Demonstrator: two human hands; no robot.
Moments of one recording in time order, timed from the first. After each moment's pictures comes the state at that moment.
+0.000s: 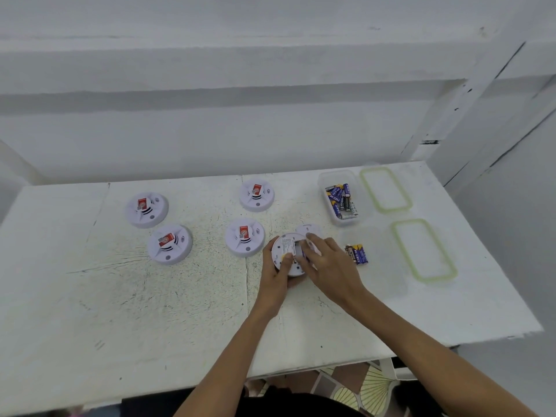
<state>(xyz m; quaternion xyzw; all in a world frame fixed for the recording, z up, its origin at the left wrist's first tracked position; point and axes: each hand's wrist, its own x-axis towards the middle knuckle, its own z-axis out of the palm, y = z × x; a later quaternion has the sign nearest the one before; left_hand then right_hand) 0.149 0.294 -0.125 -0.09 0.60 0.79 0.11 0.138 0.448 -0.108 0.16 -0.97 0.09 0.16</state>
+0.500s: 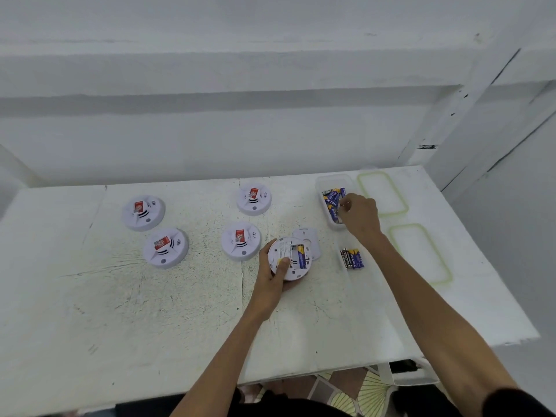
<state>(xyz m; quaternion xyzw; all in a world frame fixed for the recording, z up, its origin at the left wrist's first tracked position) 0.145 0.289 -0.125 -0.07 0.59 0.79 0.14 0.027 0.522 -0.067 -0.15 -0.94 0.31 0.05</state>
